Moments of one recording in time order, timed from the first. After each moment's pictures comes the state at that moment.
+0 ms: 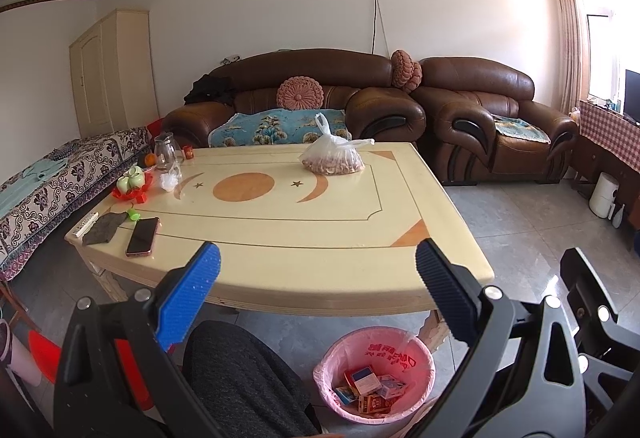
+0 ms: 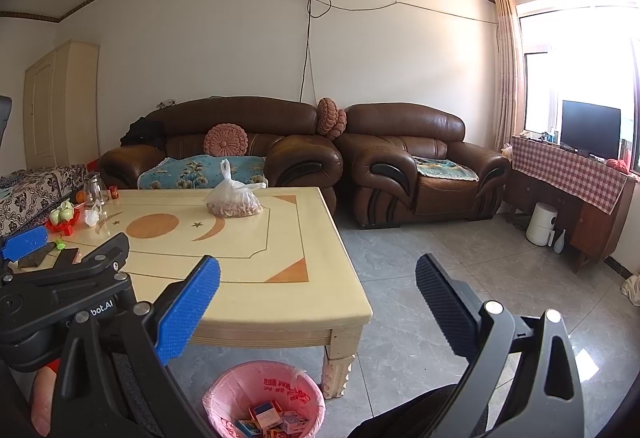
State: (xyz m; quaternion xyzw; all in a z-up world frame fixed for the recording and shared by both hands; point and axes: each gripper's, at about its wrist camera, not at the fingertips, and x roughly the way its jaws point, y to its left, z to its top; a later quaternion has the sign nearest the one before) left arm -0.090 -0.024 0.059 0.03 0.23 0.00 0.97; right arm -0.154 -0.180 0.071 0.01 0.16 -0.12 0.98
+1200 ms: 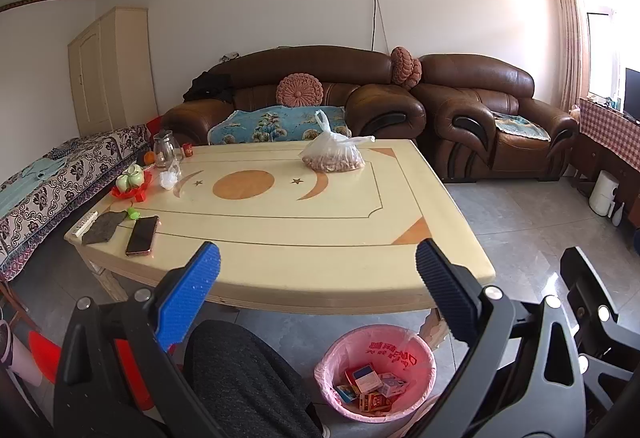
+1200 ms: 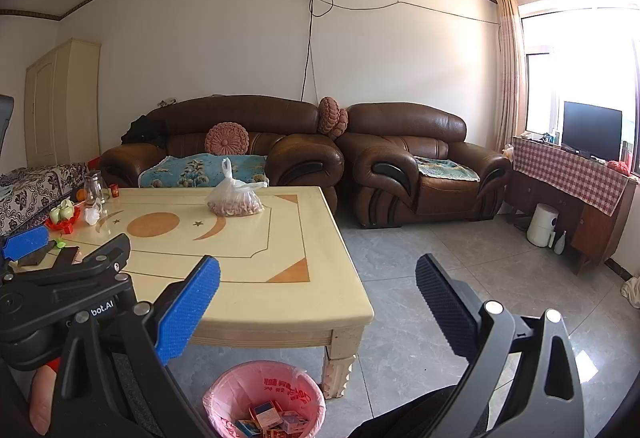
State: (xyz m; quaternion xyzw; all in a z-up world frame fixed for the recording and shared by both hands) left arm -0.084 -0.016 0.061 0.03 0.23 0.00 0.97; right arm -0.150 -0.179 0.073 0.01 0.16 -0.12 0.98
